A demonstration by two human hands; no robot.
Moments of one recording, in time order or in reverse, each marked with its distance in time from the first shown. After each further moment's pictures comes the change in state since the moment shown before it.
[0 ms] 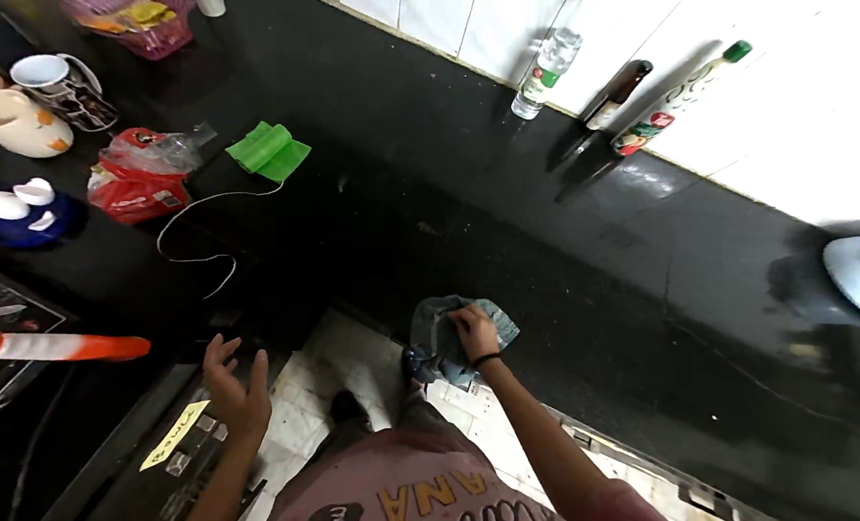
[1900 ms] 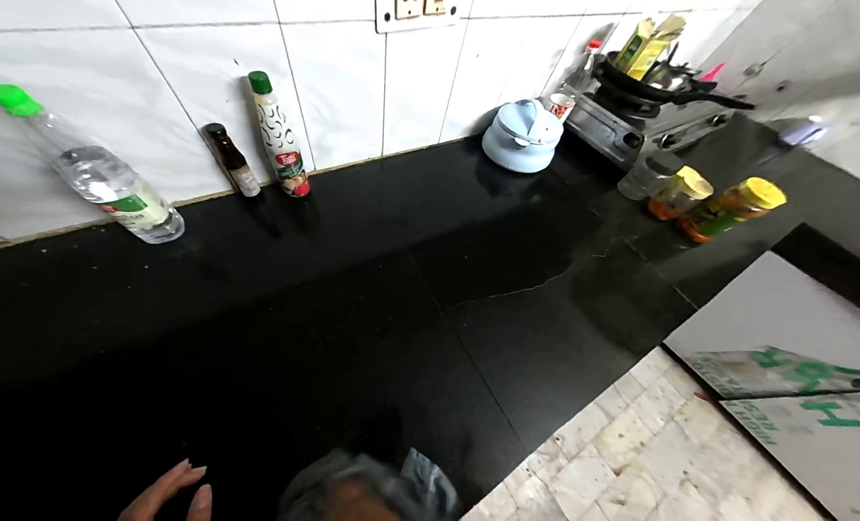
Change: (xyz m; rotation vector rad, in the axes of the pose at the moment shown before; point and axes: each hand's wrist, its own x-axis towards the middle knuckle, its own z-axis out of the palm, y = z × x) left_hand 0.038 0.266 0.300 -0.168 -0.766 0.878; right_hand -0.051 0.055 -0.056 0.126 0.167 0.201
